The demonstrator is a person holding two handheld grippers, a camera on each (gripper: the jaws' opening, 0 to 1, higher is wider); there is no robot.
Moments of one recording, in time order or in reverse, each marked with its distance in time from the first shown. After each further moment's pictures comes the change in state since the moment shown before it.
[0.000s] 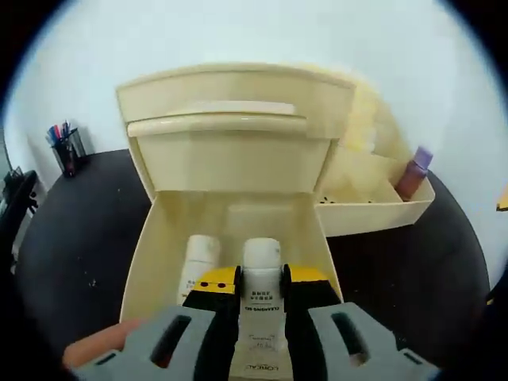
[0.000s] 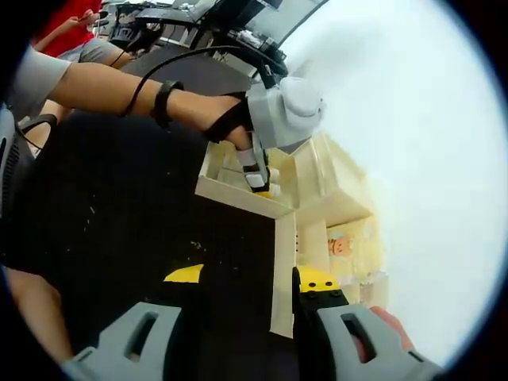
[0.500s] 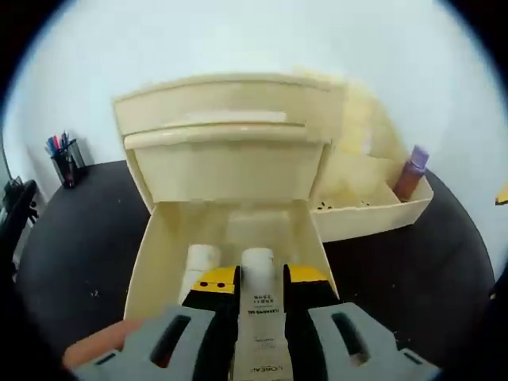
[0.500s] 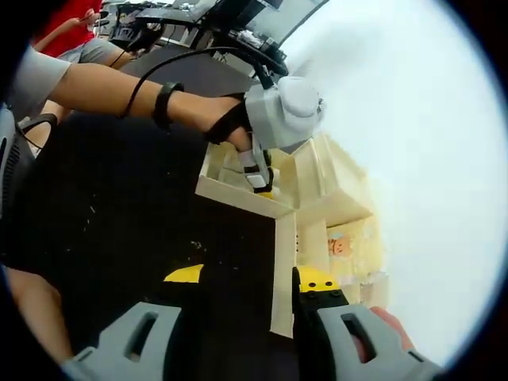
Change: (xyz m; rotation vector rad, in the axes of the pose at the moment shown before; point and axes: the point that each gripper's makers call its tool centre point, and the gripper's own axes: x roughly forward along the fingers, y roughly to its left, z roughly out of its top) left arm -0.003 -0.001 0.014 0.042 -0.048 0.001; right arm 0.000 0.000 -0.002 -0.001 -0.002 -0.001
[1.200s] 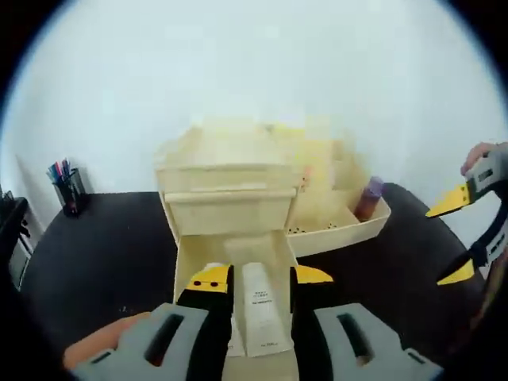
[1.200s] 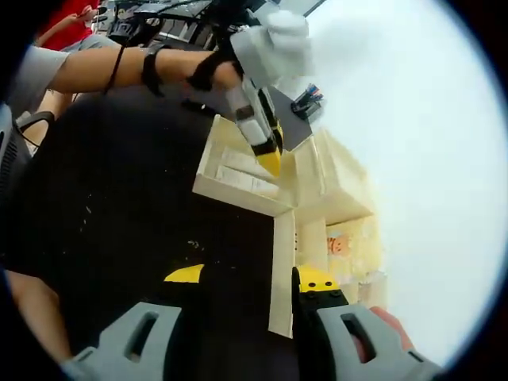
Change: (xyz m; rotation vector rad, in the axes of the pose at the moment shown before) left arm -0.077 0.007 0.034 0.051 -0.183 -0.141; right arm 0.004 -0.015 0.003 -0.004 0.039 -0.022
